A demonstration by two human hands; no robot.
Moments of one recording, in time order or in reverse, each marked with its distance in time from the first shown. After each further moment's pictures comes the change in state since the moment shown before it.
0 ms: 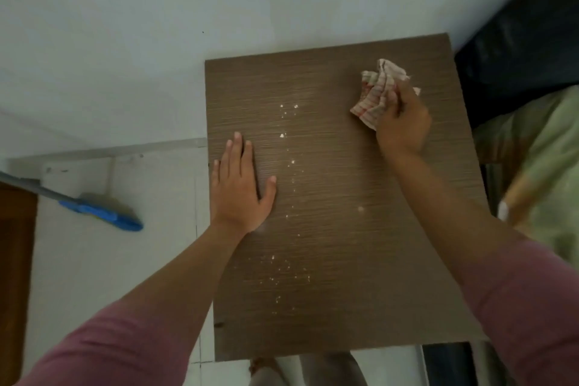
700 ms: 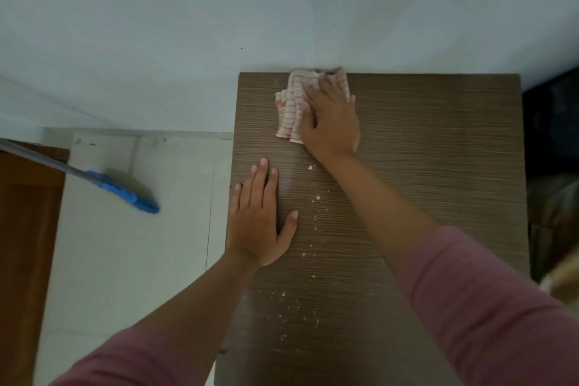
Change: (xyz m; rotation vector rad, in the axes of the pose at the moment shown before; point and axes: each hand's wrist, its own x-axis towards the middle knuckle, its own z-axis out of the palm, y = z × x) left_hand 0.003 0.003 -0.005 0.000 -0.119 -0.072; right_hand -0.008 -0.075 0.130 -0.179 -0.485 -0.455
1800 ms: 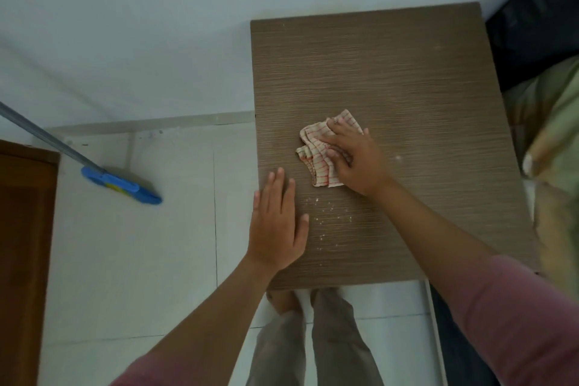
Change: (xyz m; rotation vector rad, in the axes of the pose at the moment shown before) left_hand -0.145 -0.031 0.032 -0.144 0.090 0.223; right_hand -0.203 0.007 -0.009 0.111 -0.112 -0.082
